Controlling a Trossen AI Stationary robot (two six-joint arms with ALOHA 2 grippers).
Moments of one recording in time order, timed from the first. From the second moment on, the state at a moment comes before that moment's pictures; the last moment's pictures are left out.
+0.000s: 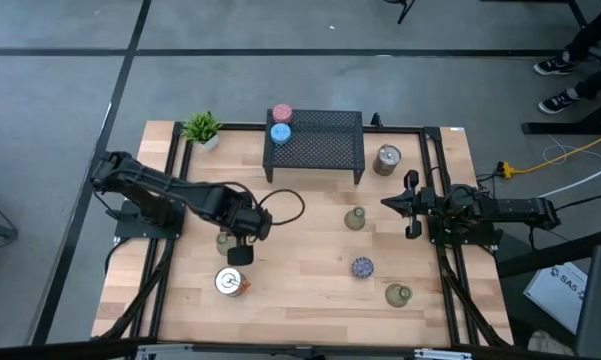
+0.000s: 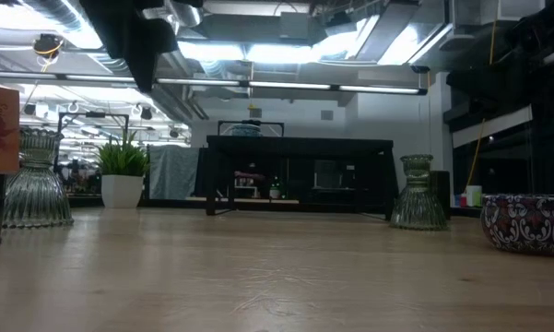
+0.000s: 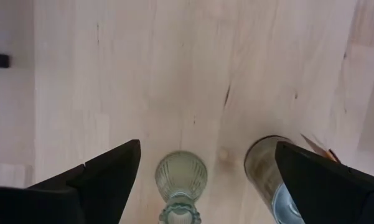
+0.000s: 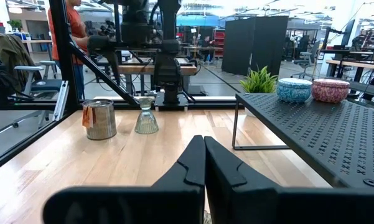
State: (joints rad) left arm -0.26 1.52 1.33 -1.16 -0.06 -0.40; right arm 0.05 0.00 0.01 0.03 0.09 -0.01
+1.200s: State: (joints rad) left arm -0.39 1.52 1.33 -1.14 -0.14 -0.40; right arm 0.05 0.00 0.01 0.03 0.09 -0.01
